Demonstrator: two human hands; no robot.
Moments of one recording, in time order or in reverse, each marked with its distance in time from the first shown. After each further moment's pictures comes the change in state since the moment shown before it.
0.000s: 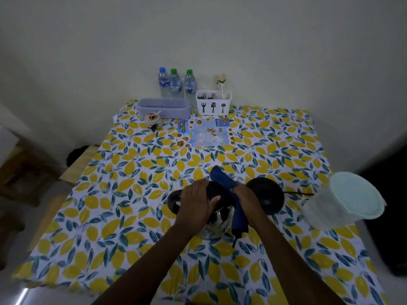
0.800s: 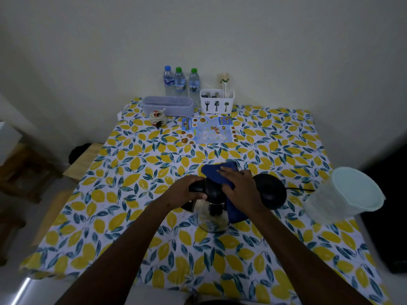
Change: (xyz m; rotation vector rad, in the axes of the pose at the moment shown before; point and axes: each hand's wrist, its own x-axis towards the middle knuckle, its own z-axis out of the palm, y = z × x) left_hand 0.017 -0.059 -0.051 -0.407 -0.398 0.026; right_hand -0.035 -0.016 0.017 -0.775 0.101 -0.703
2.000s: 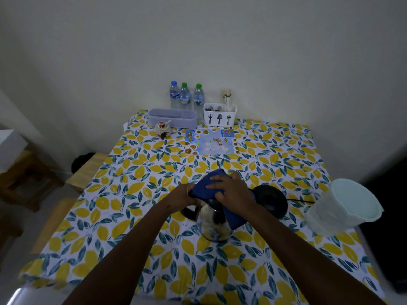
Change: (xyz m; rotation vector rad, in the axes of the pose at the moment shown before) left_hand -0.002 -0.016 -0.013 -0.206 0.043 -0.070; right_hand 0.021 -0.033 -0.002 -0.215 -0.184 -0.139
